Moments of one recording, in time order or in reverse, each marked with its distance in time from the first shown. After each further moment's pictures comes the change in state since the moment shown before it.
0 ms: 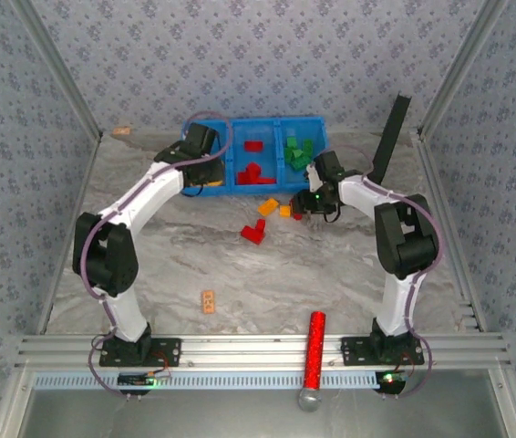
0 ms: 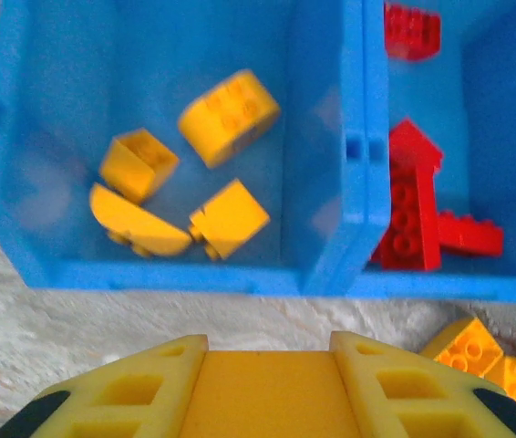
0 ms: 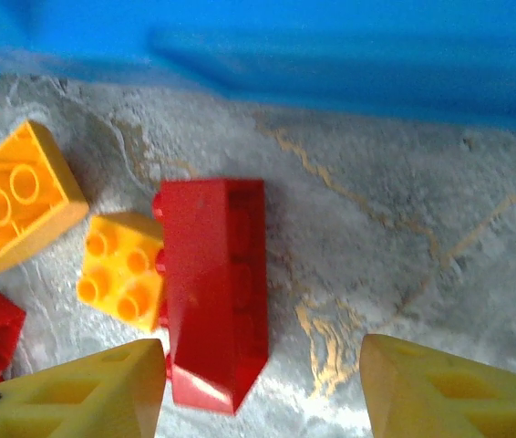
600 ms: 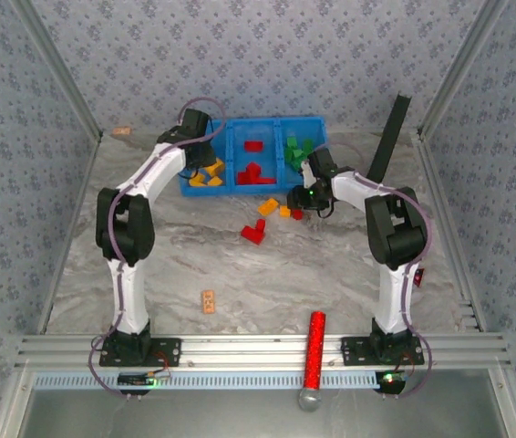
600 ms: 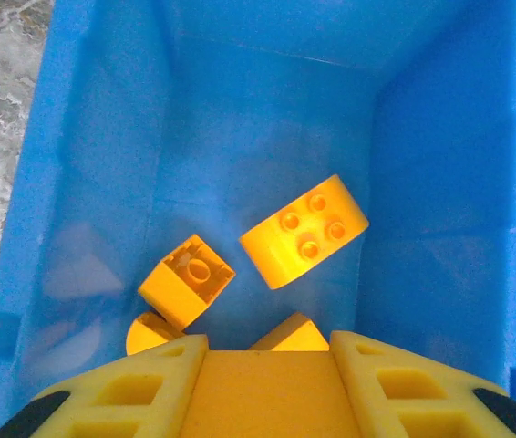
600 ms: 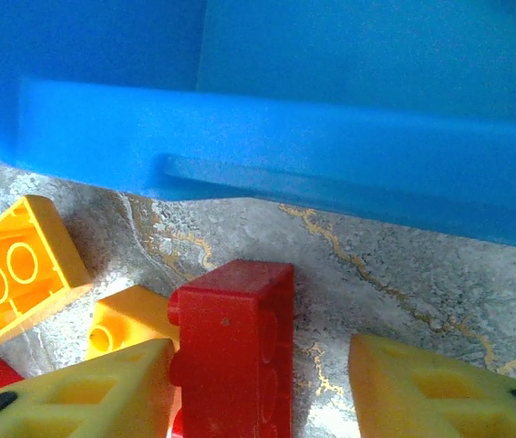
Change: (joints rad) left arm 0.108 0.304 0.276 -0.029 0.002 0.033; right arm 0.011 0.098 0.081 0.021 -0.020 0.018
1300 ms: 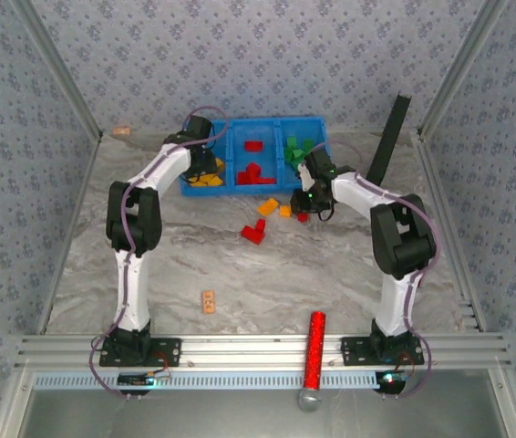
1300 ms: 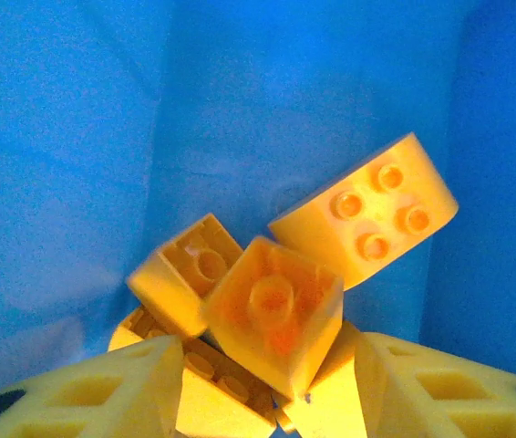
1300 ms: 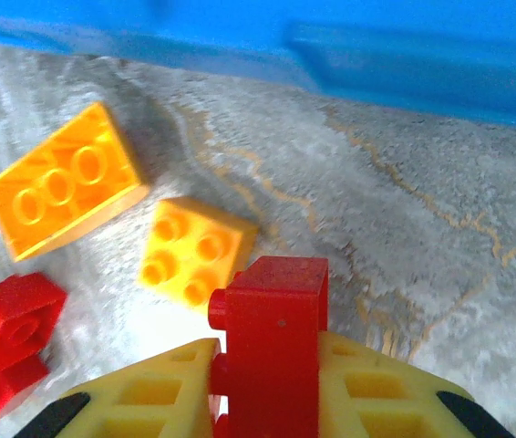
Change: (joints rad) left arm 0.014 0.120 0.051 -0.054 0.008 0.007; right arm 0.050 -0.122 -0.027 -0.117 0.051 -0.039
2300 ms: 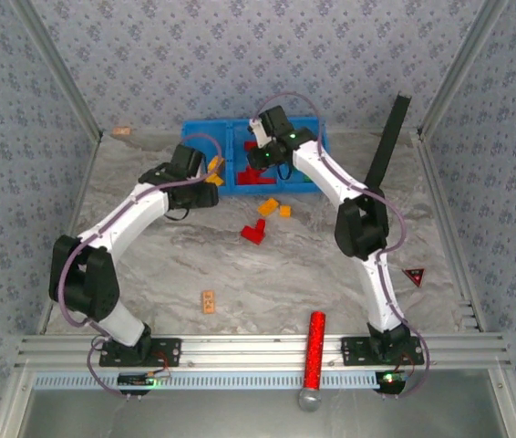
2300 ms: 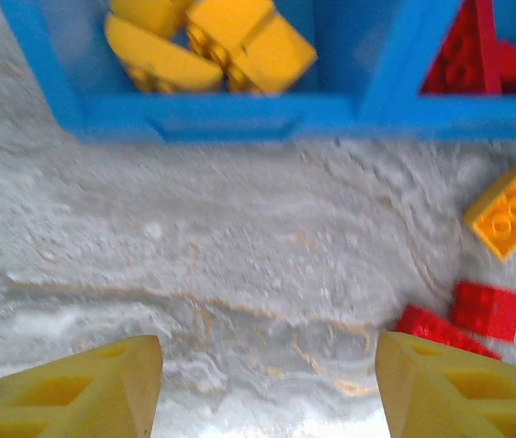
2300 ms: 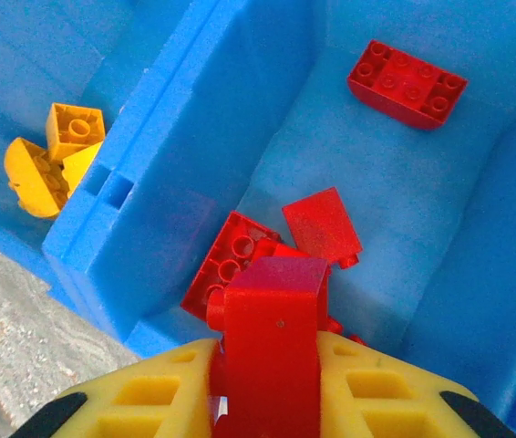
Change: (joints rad) left arm -0.124 -0.648 -0.644 0.052 0.079 0.041; right arm 0.149 0.403 0.844 -0.163 0.101 -0.119
